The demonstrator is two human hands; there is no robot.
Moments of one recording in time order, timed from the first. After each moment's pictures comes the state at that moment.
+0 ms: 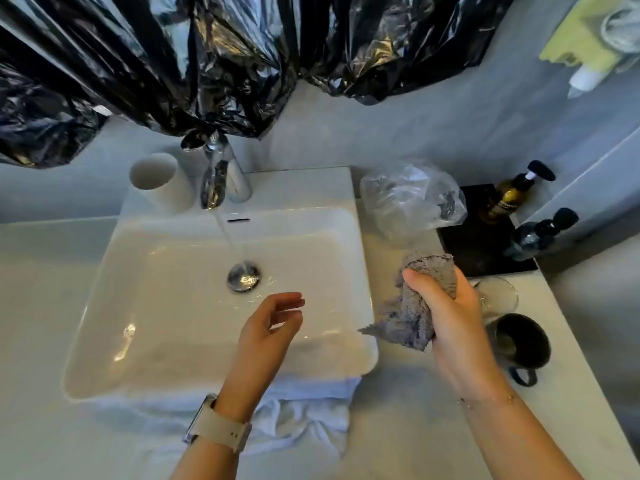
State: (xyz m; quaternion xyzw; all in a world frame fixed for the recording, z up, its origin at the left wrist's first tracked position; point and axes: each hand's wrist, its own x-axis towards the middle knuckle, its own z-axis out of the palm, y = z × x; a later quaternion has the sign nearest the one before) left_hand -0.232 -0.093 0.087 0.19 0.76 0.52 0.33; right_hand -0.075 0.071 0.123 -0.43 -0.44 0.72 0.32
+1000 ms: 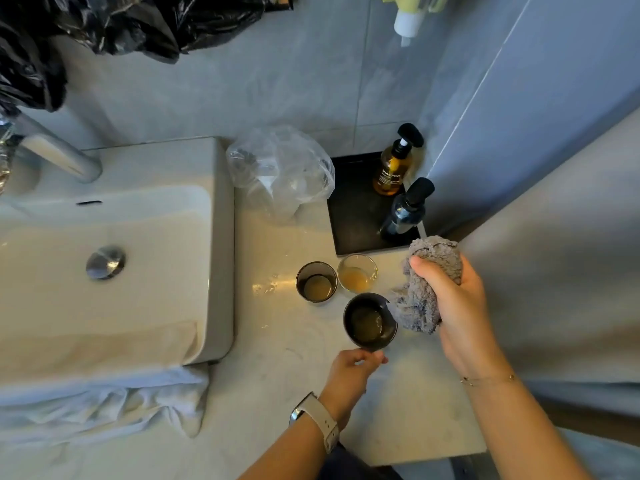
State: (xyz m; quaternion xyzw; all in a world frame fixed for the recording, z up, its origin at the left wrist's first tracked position) left_hand 0.069 0.108 -0.031 0.06 0.68 0.41 0.60; right_hand 0.129 0.257 0.072 -0.51 -0.44 0.68 0.30
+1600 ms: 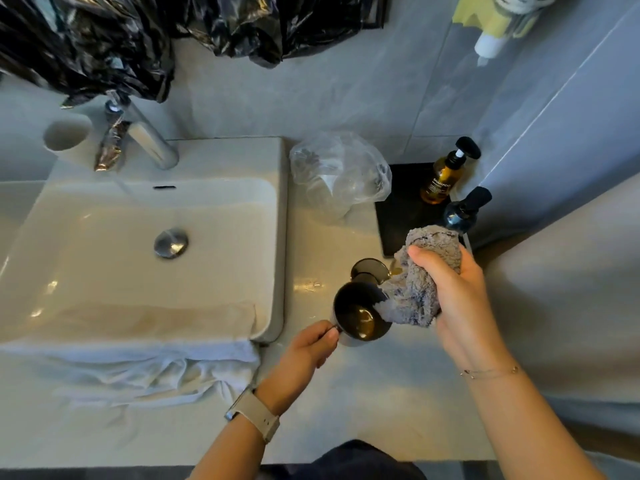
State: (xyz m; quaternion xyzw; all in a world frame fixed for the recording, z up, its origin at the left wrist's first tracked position) left_hand -0.047 0.006 0.030 0.25 0.67 0.49 0.51; right_hand 0.063 0.192 0.114 -0.43 -0.46 0.72 0.29
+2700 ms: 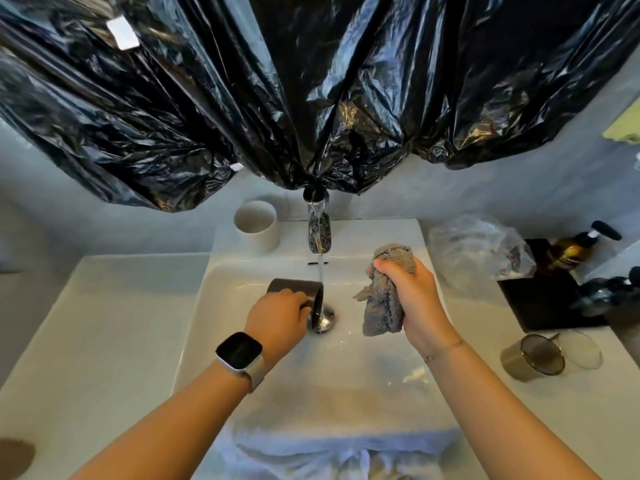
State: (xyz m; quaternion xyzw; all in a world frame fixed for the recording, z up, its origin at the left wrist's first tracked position) left_hand -0.402 -0.126 0.104 0.46 0.88 0.09 0.12; right_hand -0.256 0.018 0.141 -0.38 -0.48 0.74 0.27
